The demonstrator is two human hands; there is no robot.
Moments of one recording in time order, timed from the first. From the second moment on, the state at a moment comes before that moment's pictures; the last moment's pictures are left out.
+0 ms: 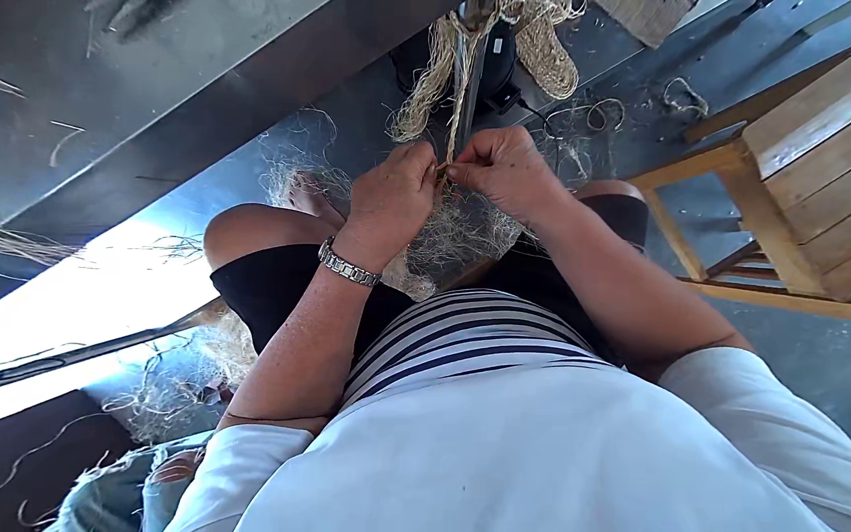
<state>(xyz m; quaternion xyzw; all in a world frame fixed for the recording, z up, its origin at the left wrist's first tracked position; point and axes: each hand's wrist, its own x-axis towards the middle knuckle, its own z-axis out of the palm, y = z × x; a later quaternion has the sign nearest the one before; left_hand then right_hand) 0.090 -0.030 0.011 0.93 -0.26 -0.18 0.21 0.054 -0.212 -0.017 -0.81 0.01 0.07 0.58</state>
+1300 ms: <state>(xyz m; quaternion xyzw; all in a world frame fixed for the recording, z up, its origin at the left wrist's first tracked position) 0.106 -0.009 -0.005 0.89 -0.23 -0.20 0.34 0.049 -0.199 -0.032 -0.81 0.00 0.01 0.58</state>
